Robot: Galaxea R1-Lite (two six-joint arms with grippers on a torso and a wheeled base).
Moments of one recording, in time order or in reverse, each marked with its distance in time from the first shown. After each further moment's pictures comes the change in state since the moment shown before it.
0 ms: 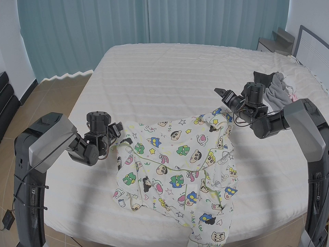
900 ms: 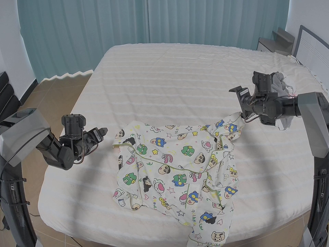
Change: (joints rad) left arm 0.118 -0.203 0.317 -0.039 -0.227 -0.034; right arm -0.084 -0.038 -0.202 0.529 0.066 0.482
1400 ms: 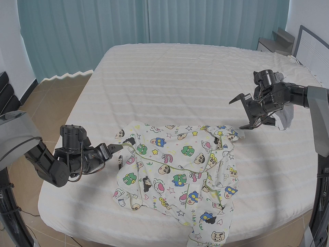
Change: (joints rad) left arm -0.096 -0.176 0.289 0.000 -0.266 -0.139; right arm -0.039 -0.033 -0.181 0.576 0.233 0.001
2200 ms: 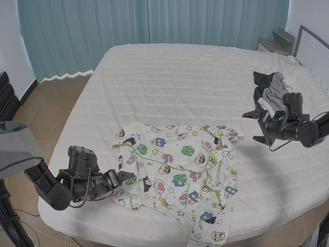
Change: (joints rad) left arm -0.162 -0.071 0.229 0.002 0.014 -0.133; right arm -0.017 -0.421 1.003 -0.830 0.020 -0.277
